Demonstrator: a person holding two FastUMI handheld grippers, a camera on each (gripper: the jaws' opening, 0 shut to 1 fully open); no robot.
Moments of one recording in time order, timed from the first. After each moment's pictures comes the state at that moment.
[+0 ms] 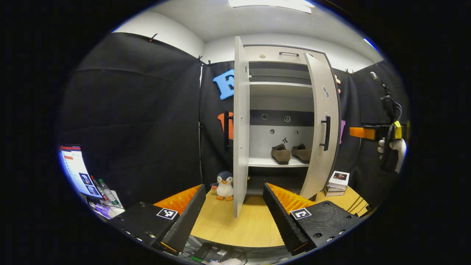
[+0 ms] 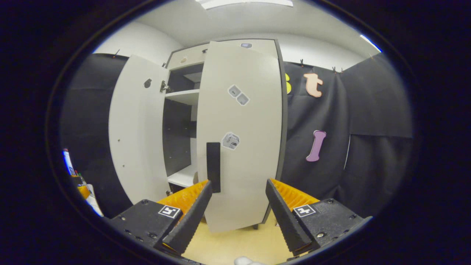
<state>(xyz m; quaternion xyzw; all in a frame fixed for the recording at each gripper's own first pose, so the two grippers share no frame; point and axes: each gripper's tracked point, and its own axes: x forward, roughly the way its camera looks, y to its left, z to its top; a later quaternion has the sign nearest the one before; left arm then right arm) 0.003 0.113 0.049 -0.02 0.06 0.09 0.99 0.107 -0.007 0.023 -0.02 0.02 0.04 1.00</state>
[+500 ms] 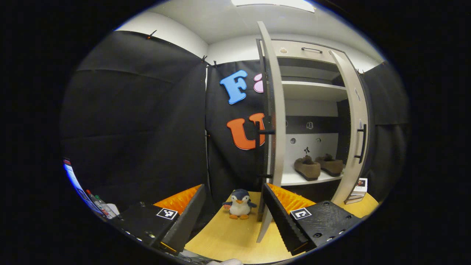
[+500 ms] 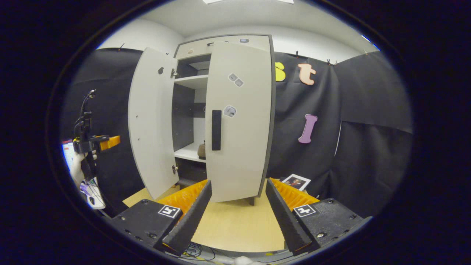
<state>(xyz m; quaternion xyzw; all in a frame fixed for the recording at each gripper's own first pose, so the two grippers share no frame) 0.119 0.206 0.070 -0.02 0.04 0.13 0.99 0.008 -0.024 -0.043 -0.02 0.08 0.03 1.00</state>
